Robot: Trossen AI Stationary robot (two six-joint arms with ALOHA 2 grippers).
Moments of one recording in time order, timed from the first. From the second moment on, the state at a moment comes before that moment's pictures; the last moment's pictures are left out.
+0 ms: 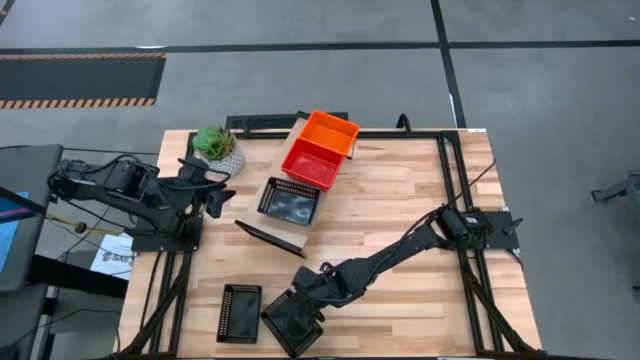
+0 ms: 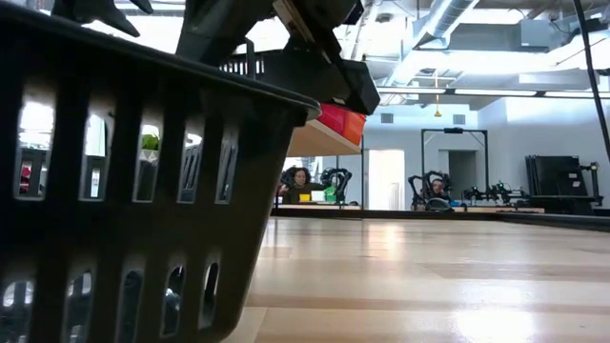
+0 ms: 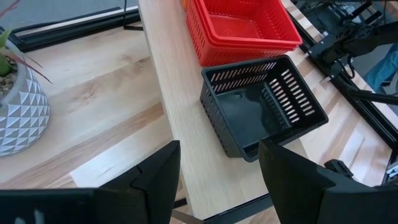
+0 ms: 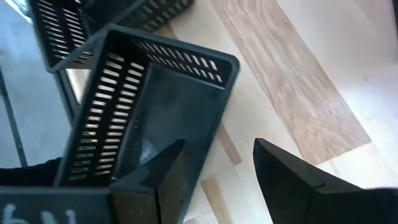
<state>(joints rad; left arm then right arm) -0.25 0.77 1.09 -1.14 -0.54 -1.06 0.44 2.25 1.88 -0.62 0.13 0.97</state>
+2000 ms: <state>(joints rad) -0.25 0.77 1.09 -1.14 -0.55 -1.00 -0.07 1.68 1.88 -0.76 0.04 0.53</state>
